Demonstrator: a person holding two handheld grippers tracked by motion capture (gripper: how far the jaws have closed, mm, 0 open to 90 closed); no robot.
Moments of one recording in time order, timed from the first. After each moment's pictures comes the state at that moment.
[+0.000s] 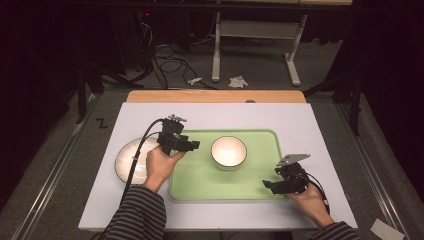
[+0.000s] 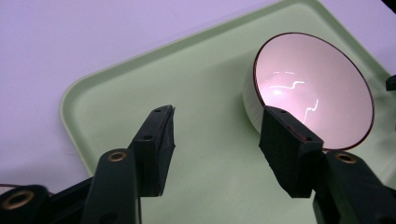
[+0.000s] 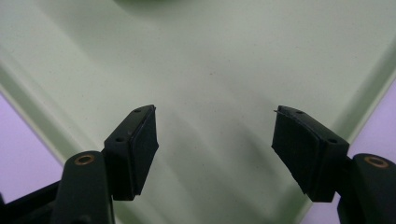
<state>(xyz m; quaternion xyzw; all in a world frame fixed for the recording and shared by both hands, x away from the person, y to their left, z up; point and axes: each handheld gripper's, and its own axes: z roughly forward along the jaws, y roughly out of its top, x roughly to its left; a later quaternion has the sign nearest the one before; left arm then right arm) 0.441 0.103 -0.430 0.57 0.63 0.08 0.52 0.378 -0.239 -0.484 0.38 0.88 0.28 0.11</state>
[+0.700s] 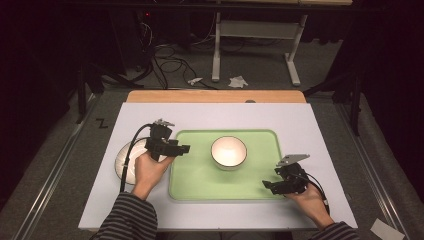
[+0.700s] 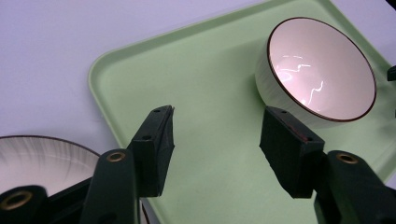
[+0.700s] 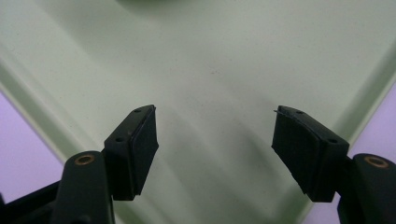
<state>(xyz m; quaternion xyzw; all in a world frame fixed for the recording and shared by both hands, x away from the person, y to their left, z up) 0.422 0.133 -0.432 0.57 0.64 0.08 0.51 0.378 -0.239 -0.485 0.37 0.88 0.28 0.11</state>
